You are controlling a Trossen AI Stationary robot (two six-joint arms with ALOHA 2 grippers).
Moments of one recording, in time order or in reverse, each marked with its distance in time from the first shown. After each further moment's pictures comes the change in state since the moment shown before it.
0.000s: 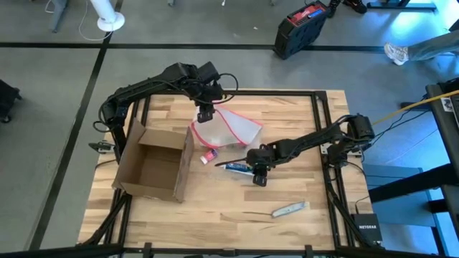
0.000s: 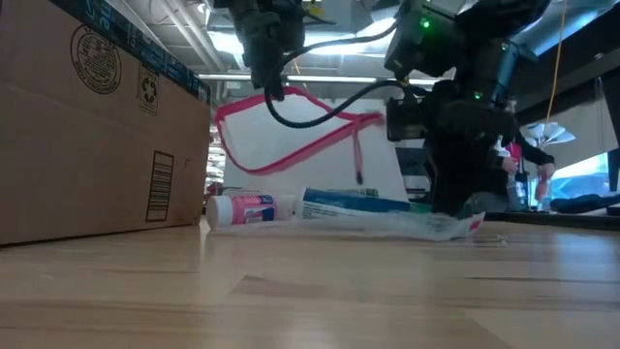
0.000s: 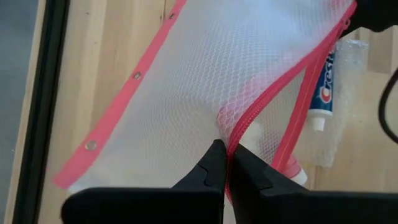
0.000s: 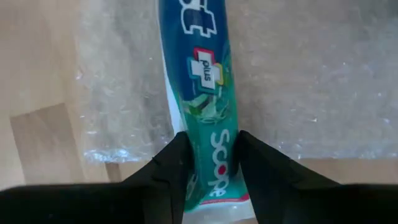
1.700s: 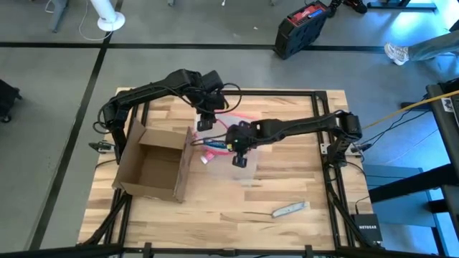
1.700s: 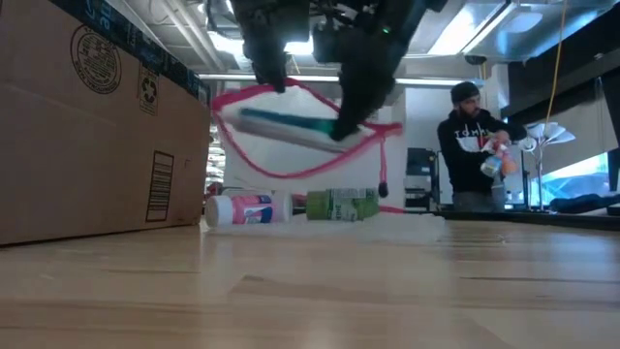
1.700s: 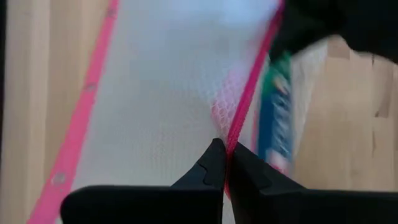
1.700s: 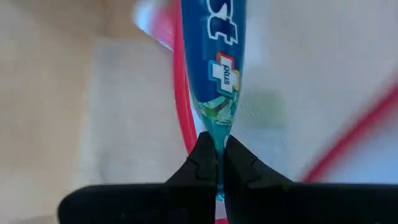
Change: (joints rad) left arm -0.084 0.001 0.000 -0.037 0.044 -0.002; right arm -0.136 0.092 0.542 -0.323 0.150 -0.267
